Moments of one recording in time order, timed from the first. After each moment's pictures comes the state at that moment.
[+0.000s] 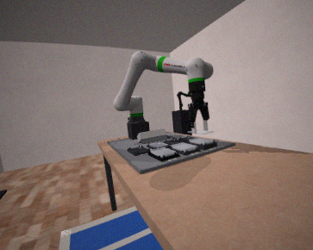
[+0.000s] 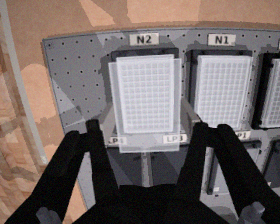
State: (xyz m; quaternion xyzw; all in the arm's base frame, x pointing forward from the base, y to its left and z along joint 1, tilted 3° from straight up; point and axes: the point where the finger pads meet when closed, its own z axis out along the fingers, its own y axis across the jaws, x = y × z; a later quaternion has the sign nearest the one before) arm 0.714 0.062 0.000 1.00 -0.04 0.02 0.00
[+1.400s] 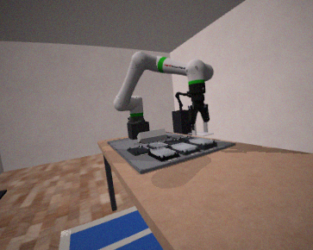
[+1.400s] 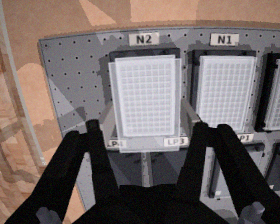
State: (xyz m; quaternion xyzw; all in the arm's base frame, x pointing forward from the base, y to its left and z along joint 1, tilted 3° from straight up) arm 0.714 0.062 -0.011 1.00 -0.04 0.02 0.00
